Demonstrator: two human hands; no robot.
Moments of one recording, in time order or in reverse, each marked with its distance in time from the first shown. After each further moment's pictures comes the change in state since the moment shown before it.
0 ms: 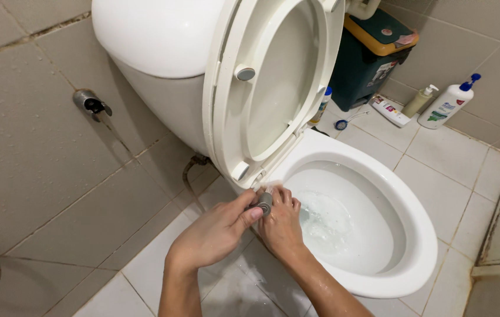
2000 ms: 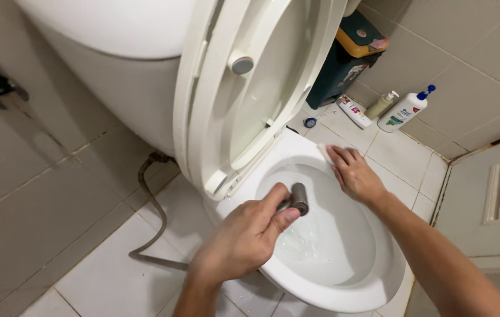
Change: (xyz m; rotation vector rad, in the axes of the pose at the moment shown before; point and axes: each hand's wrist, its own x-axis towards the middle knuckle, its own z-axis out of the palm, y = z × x) left_hand 0.060 0.020 0.032 -0.256 -0.074 -0.007; right_hand 0.052 0.244 -0.097 -0.426 -0.390 -0.134
